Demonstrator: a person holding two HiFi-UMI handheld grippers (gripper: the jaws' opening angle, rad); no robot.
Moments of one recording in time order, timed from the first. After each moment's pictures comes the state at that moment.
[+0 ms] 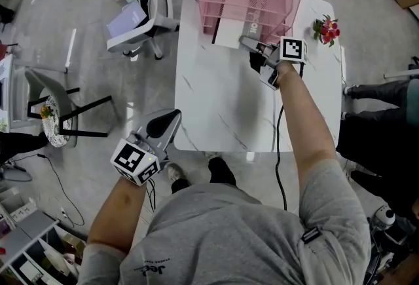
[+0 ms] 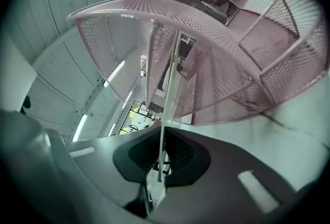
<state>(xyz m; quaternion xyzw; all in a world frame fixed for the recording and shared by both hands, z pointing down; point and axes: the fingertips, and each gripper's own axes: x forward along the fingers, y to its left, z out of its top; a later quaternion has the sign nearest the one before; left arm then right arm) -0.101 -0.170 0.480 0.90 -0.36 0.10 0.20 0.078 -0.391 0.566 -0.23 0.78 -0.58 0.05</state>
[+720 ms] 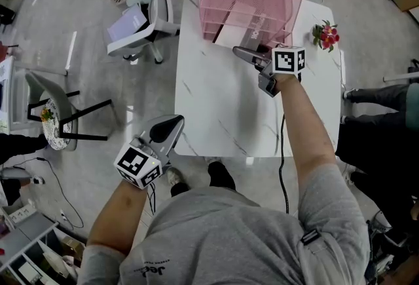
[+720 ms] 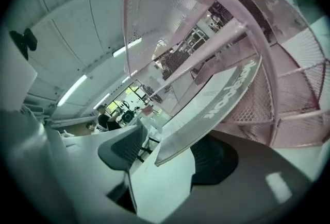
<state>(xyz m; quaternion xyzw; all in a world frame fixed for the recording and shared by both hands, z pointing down) -0.095 -0.173 0.483 0.91 -0.35 0.11 0.20 0.063 -0.387 0.557 -0.23 0.88 -0.42 -0.05</state>
